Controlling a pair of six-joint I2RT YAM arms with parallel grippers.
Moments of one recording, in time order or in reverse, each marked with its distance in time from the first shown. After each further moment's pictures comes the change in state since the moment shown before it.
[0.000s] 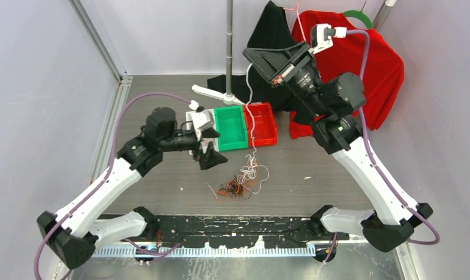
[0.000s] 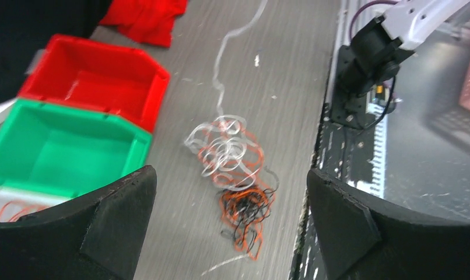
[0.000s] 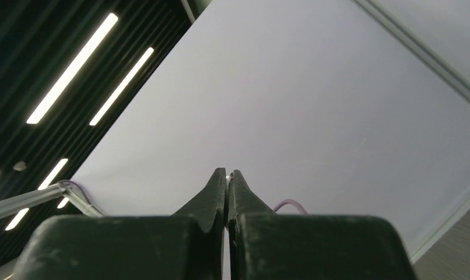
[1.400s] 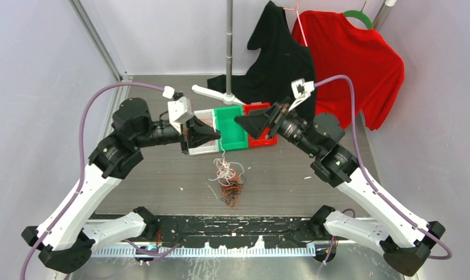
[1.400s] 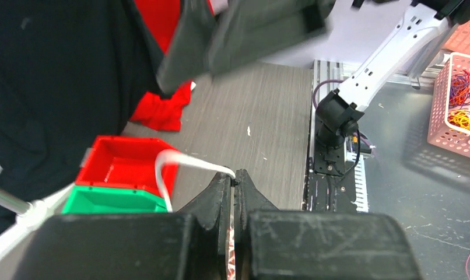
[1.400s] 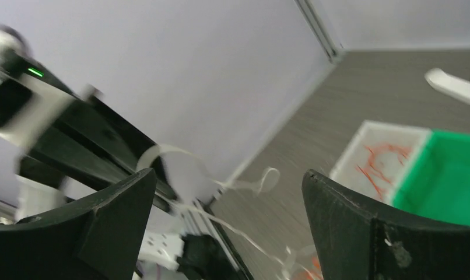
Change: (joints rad) left arm -0.061 0.004 0.260 -0.012 0.037 -0.054; right arm 0.122 -0.225 -0.410 -0.156 0.088 -0.423
